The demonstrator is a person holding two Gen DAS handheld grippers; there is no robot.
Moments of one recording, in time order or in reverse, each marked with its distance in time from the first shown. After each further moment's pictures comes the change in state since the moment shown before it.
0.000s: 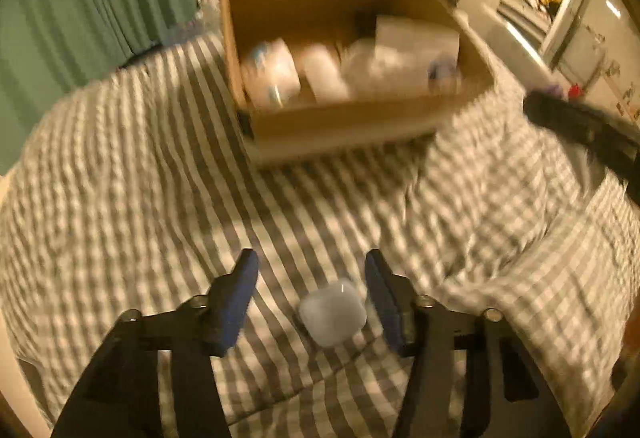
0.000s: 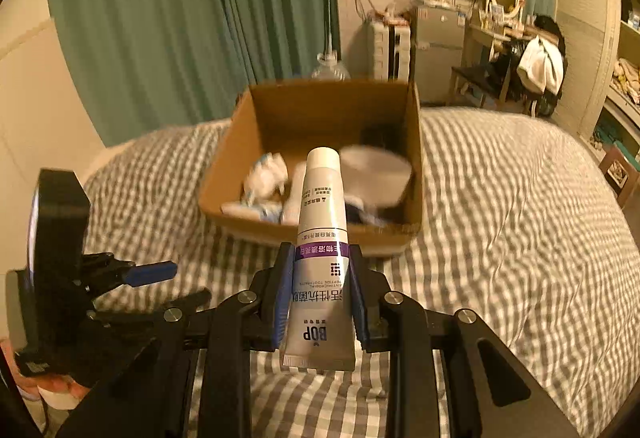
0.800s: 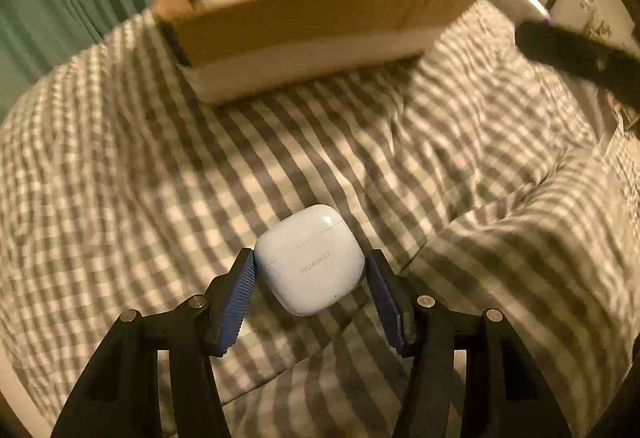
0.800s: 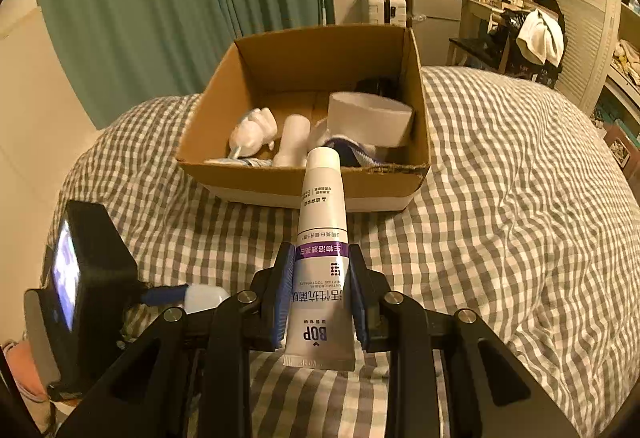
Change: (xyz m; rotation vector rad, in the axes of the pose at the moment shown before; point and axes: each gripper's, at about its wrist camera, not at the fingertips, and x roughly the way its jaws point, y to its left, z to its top) left arm 0.019 -0.020 -0.020 0.085 0.083 -0.015; right arm 0.019 -0.010 -0.028 0.028 0.062 -0.002
